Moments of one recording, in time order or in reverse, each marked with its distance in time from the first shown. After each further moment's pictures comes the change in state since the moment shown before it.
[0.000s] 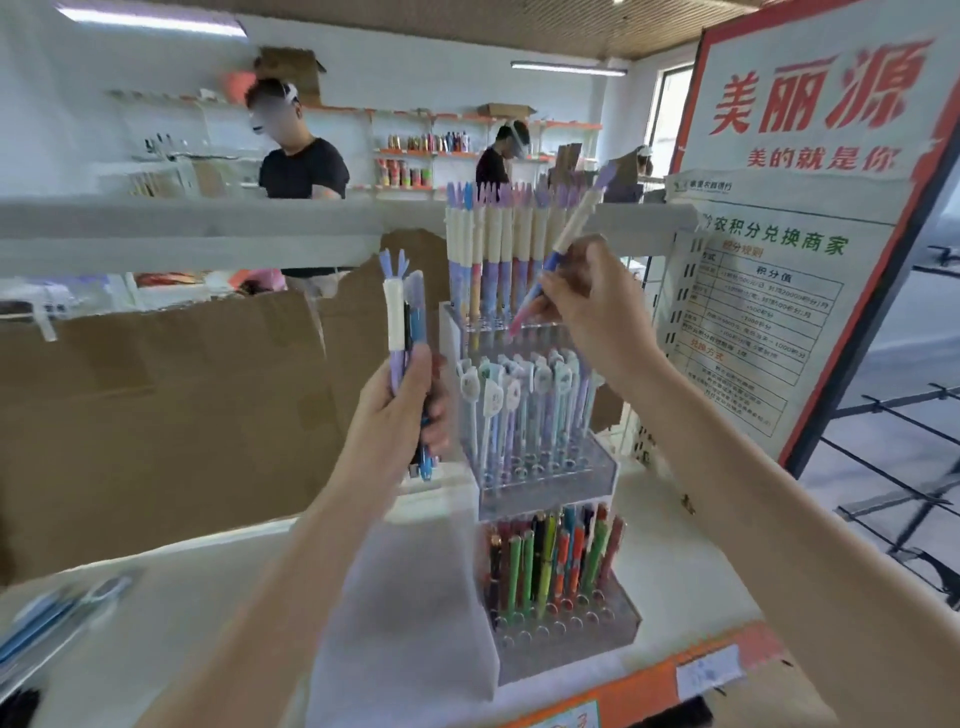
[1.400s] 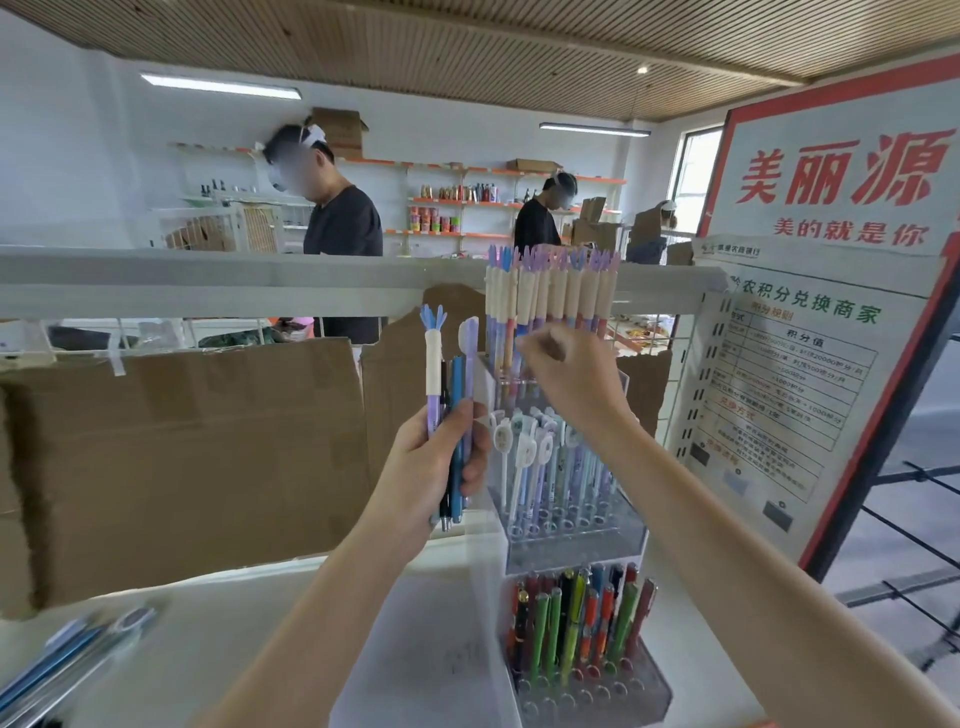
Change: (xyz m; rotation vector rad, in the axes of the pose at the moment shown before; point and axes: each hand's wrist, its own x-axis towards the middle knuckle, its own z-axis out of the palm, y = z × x) left_hand 0.001 0.013 0.001 -0.090 0.036 -0.066; right_hand 0.012 0.003 0.044 -0.196 -0.050 0.027
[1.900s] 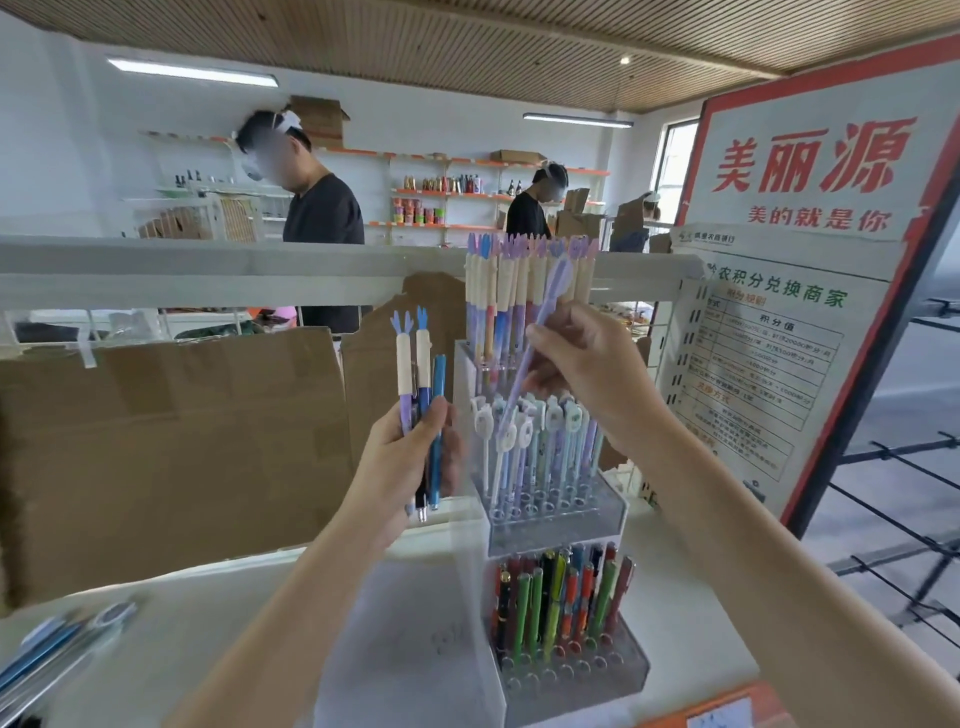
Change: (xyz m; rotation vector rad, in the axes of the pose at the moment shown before) left_hand 0.001 -0.011 -0.010 0.084 0.085 -0.055; right_hand -0.033 -0.017 -0.039 0.387 -0.096 0.044
